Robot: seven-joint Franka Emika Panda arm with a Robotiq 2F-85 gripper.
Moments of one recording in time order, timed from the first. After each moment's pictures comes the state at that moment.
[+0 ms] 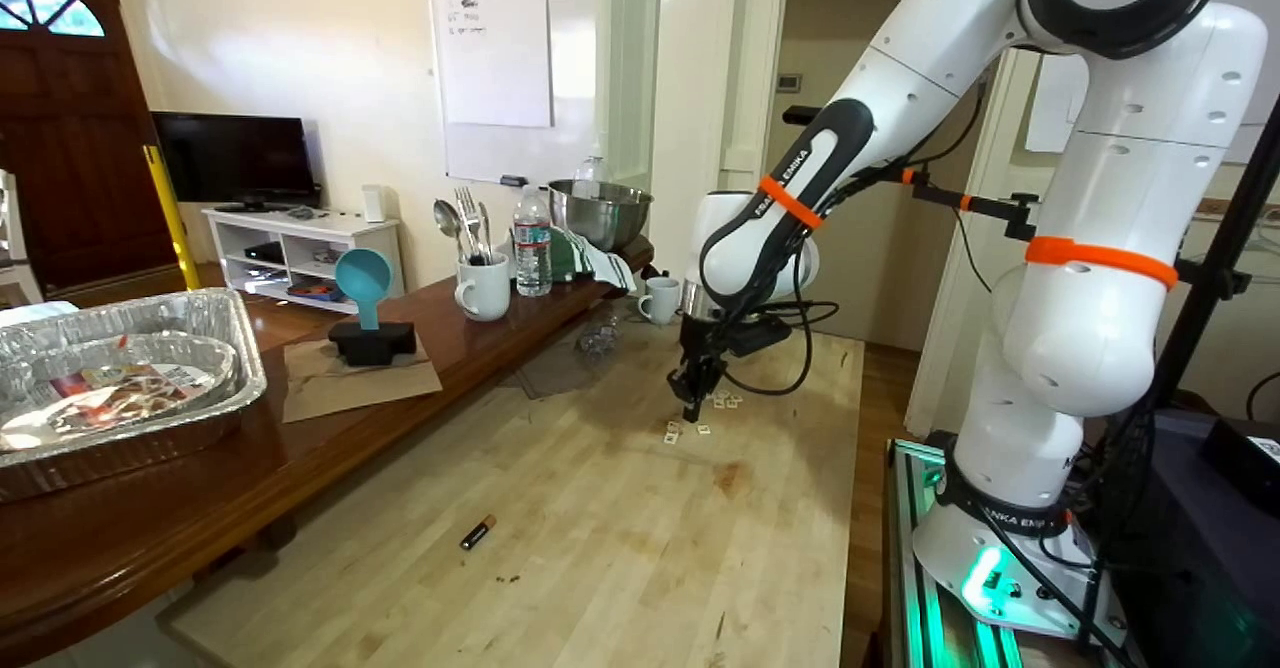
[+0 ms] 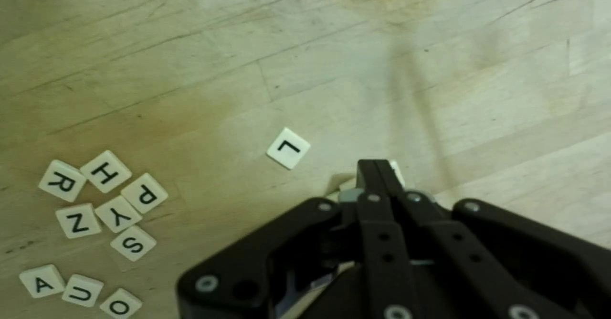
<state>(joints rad) -0.05 -0.08 -0.08 -2.74 0.23 2.70 -0.02</state>
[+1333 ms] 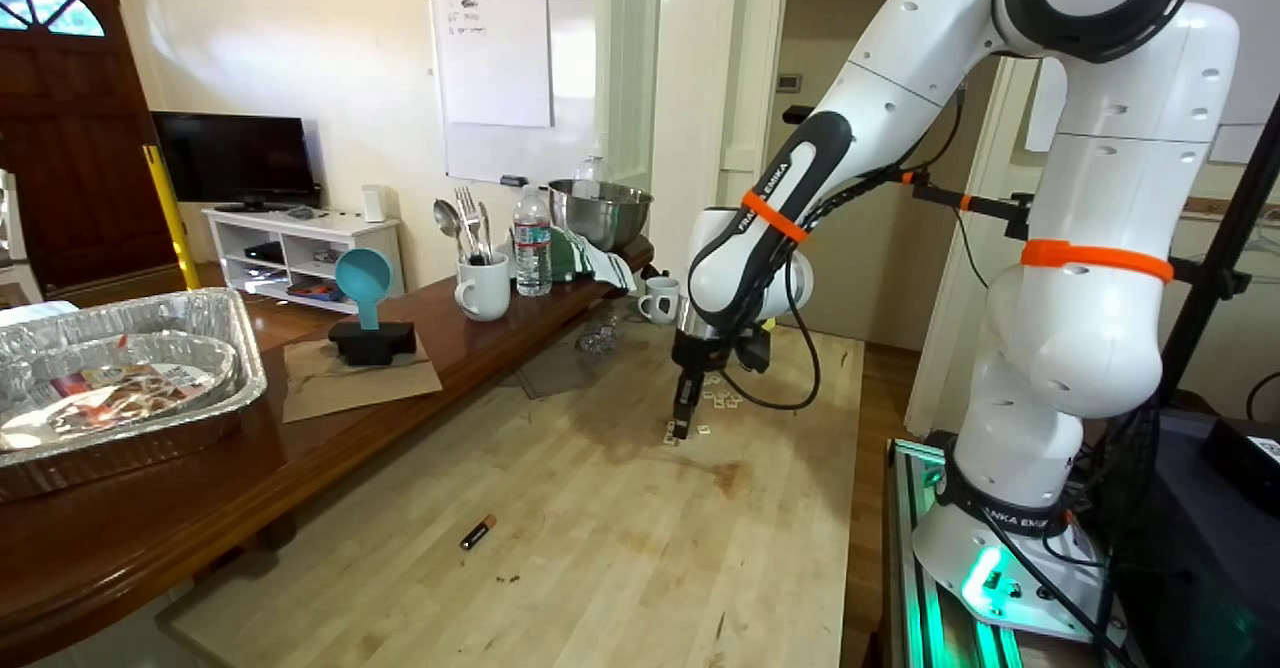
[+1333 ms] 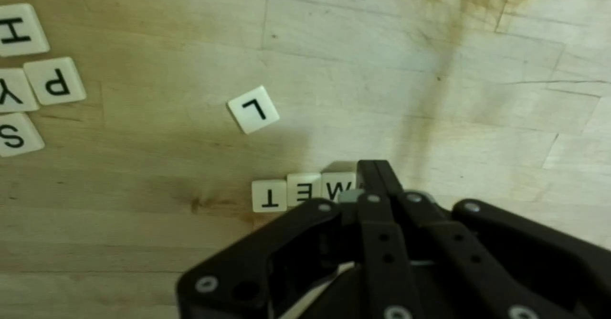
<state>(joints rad) 0.01 -0.02 -0.06 -2.74 0.37 2.79 -0.56</state>
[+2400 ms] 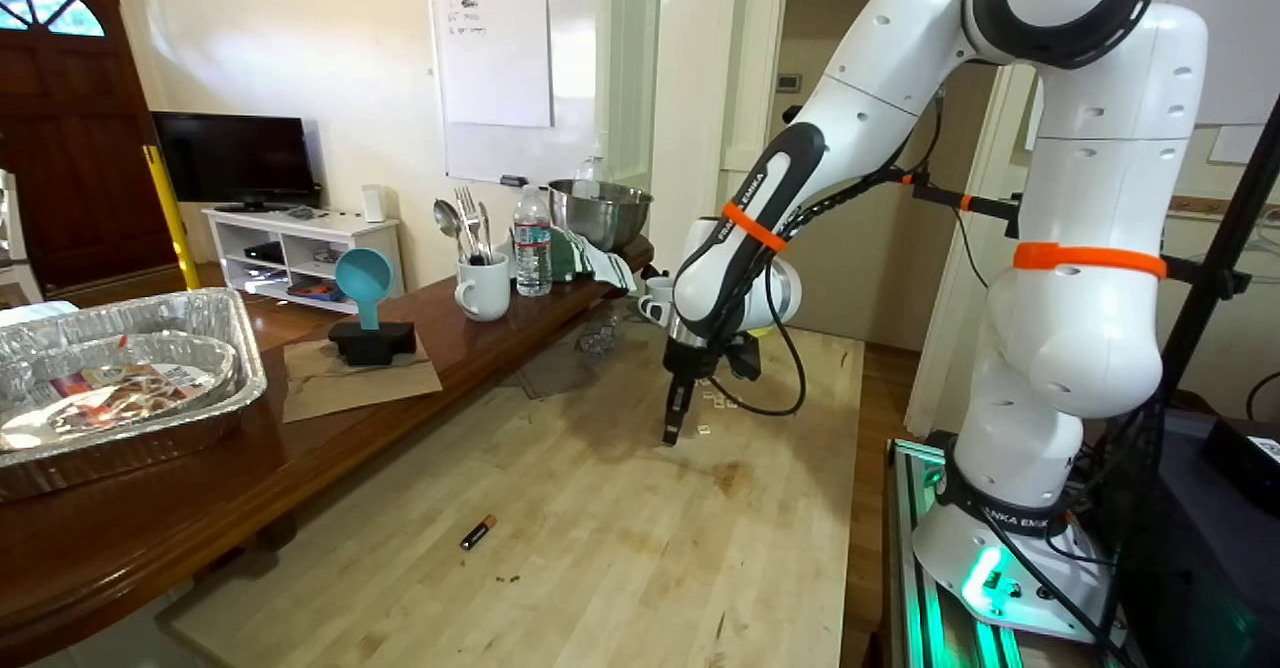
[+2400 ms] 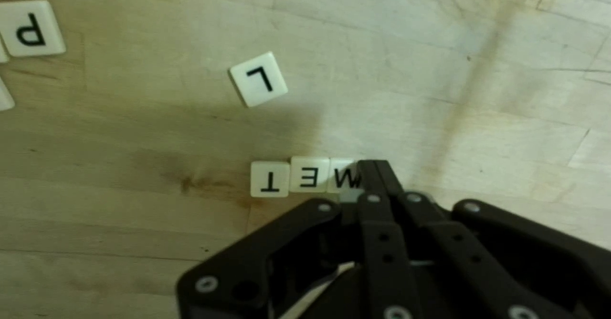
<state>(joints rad) 0.01 0.06 -0.04 -2.70 0.46 2.85 -0.68</state>
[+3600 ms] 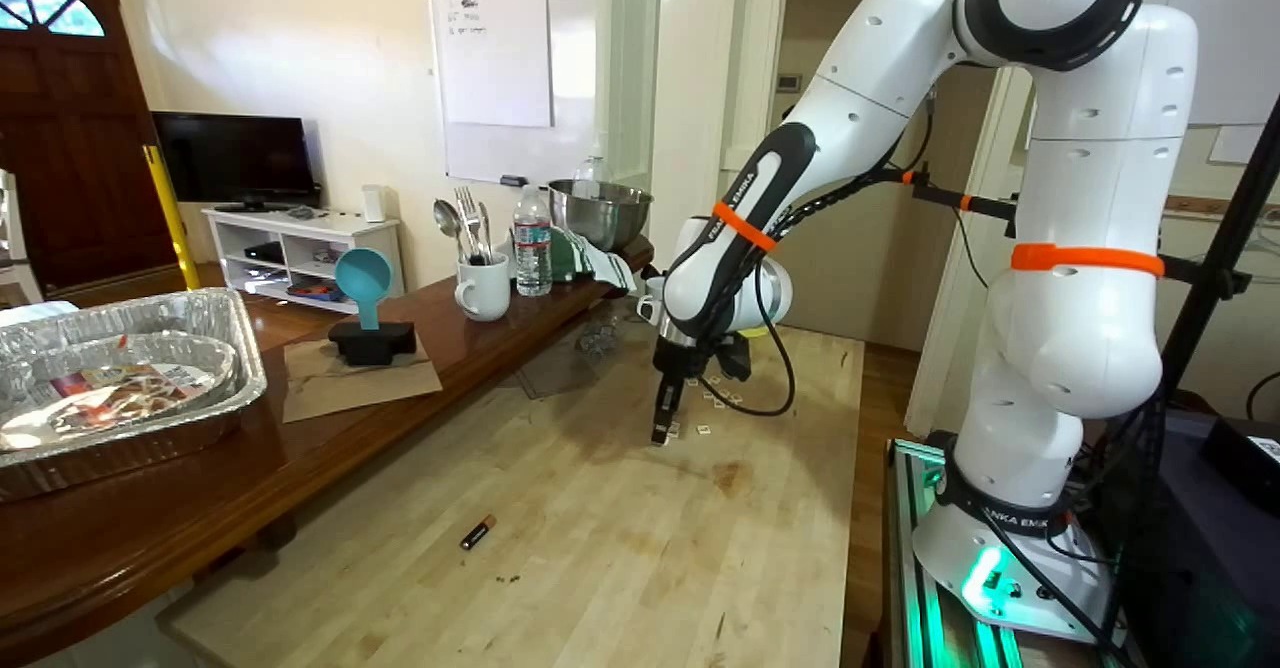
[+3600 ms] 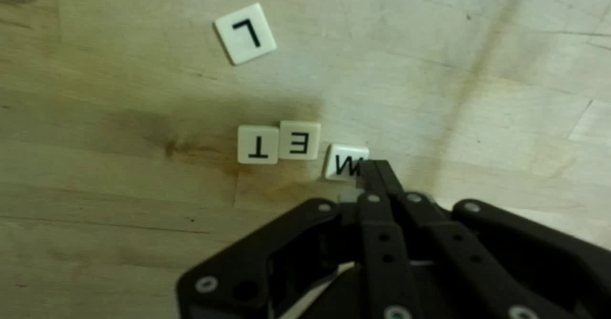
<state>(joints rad) 0.01 0.08 -0.02 -2.67 0.48 2.86 -0.69</state>
